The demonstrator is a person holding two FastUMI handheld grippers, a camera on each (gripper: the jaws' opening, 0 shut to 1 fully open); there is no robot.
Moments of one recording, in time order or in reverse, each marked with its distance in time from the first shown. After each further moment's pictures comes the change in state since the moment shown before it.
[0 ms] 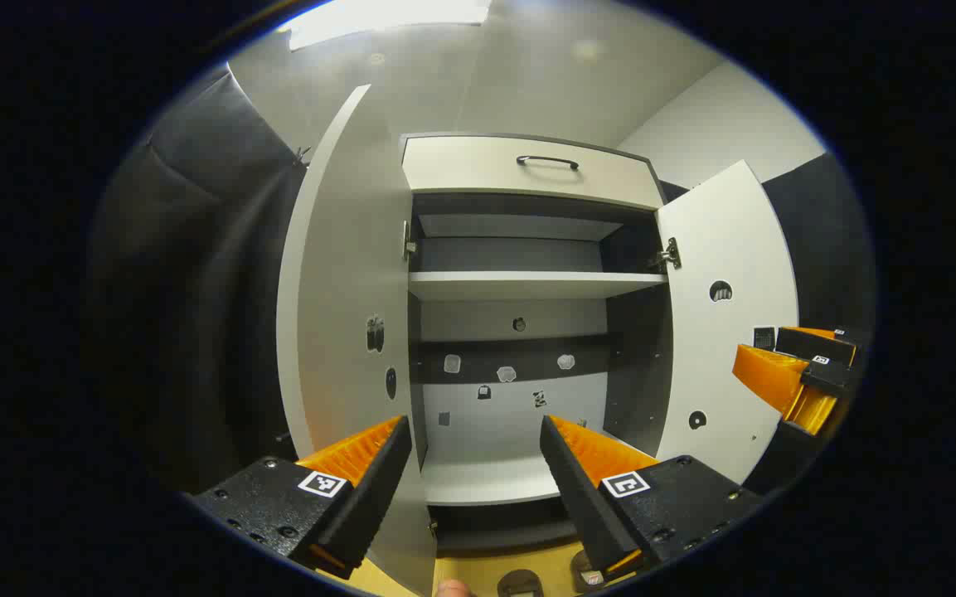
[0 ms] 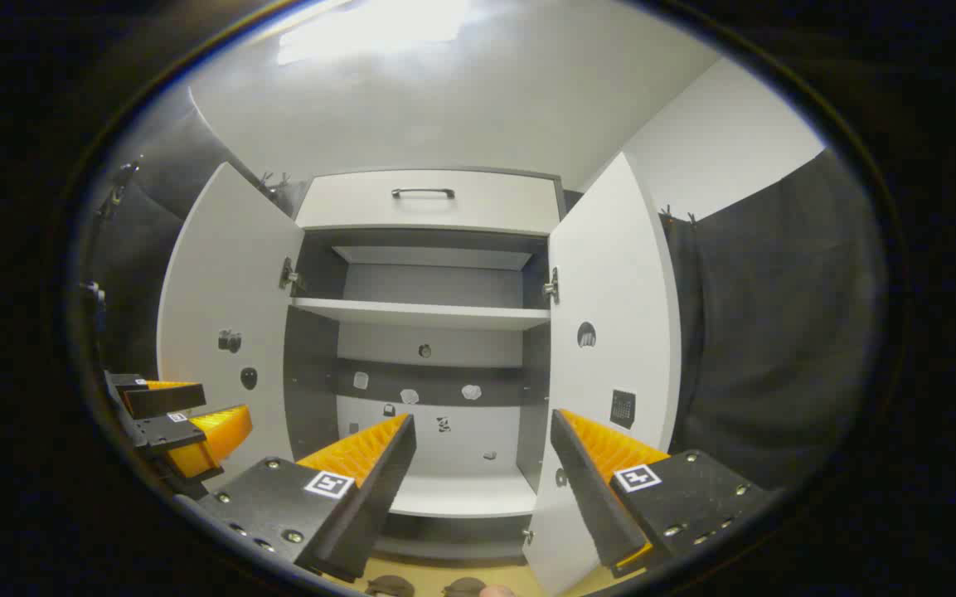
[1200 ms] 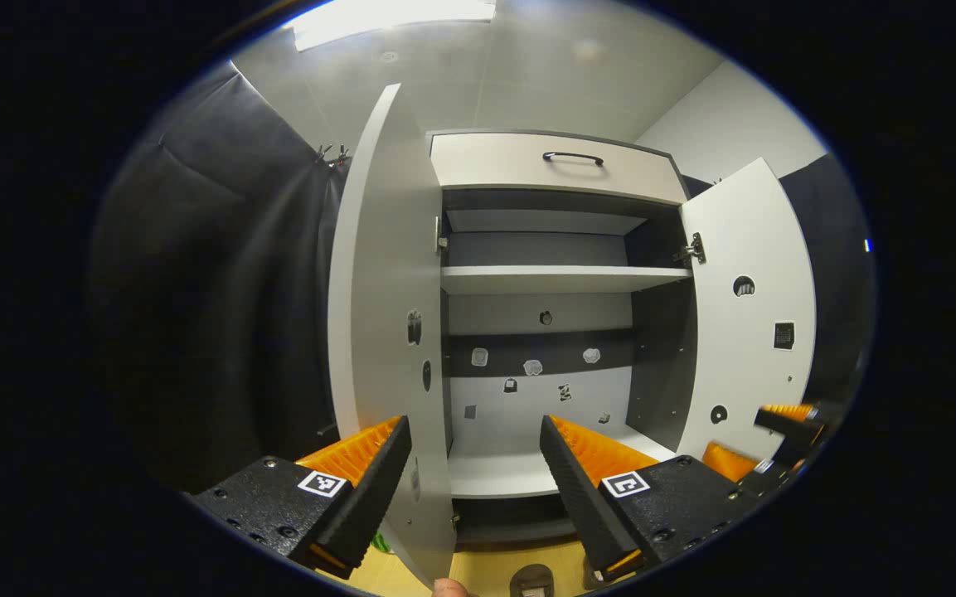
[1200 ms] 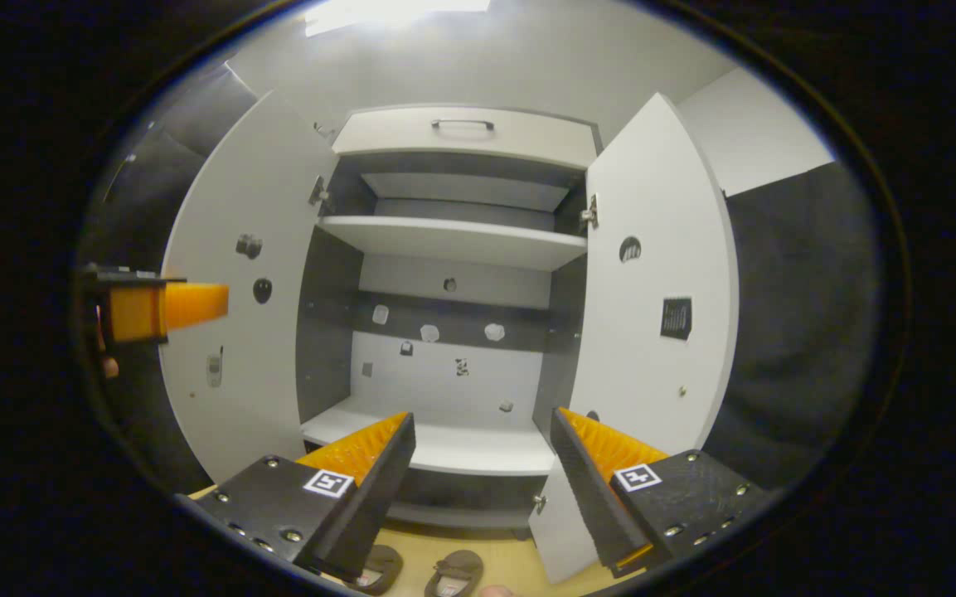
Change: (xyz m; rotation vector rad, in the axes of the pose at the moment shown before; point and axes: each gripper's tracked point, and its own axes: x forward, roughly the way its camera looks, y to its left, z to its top) left arm -0.013 0.032 -0.002 0.013 0.018 0.099; right arm -0.007 0.023 -0.134 -0.081 0.188 0.073
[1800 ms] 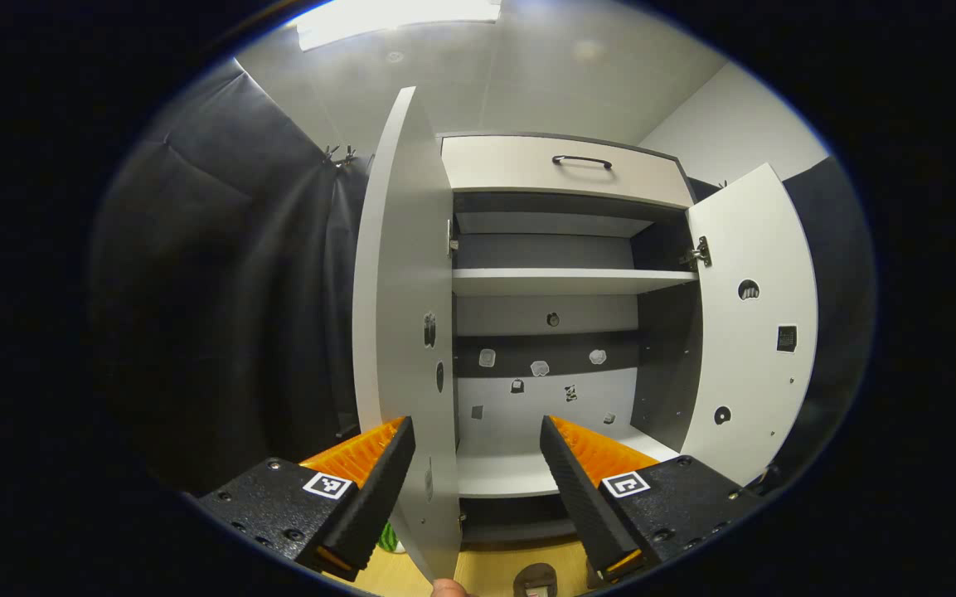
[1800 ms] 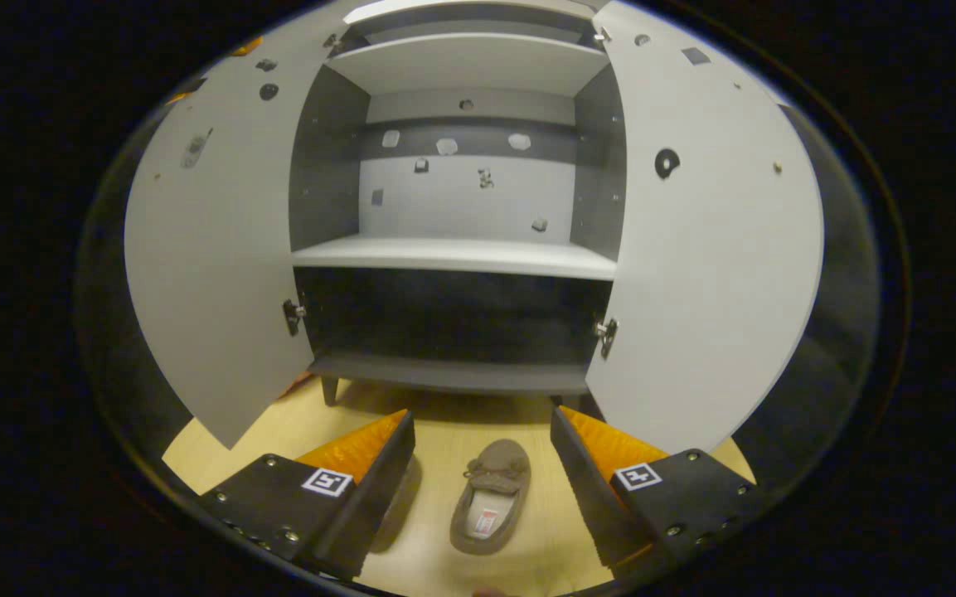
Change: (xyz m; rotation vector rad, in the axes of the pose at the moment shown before) left arm -0.006 0.007 0.003 -0.010 0.001 0.011; right arm 0.001 0.037 -0.274 0.042 0.465 0.046
